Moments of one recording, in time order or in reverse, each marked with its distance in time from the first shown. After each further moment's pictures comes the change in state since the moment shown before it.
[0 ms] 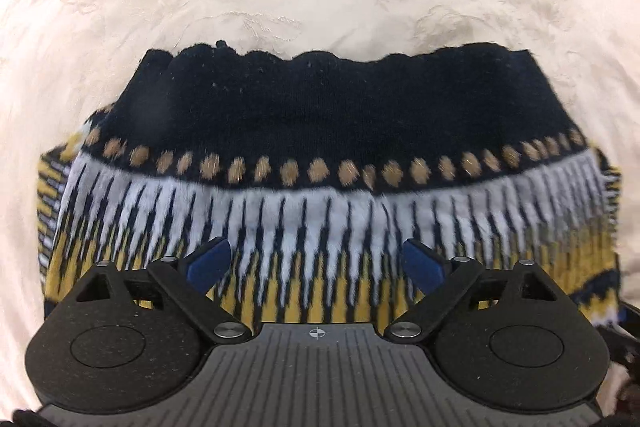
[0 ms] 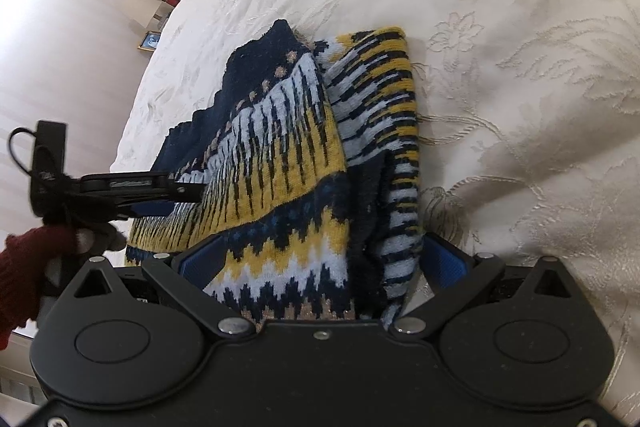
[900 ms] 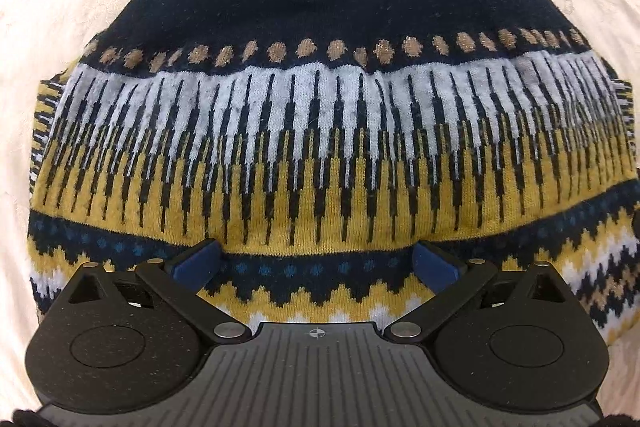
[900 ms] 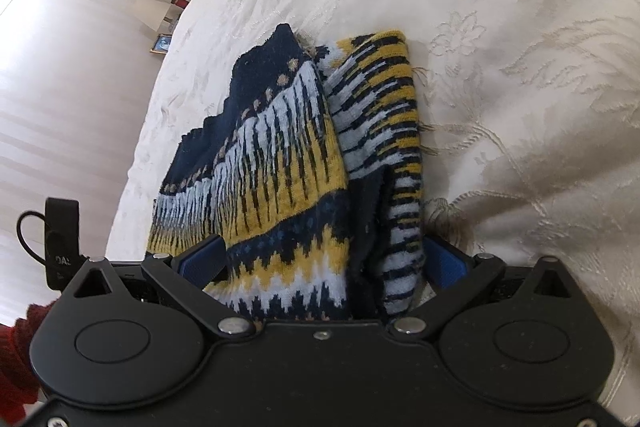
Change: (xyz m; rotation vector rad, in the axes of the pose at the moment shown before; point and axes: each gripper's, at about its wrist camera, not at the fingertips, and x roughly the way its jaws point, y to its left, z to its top) left arm 0.012 -0.014 -0.064 0.037 0.072 0.059; right arm 0.001 -0.011 0.014 0.044 0.032 0.085
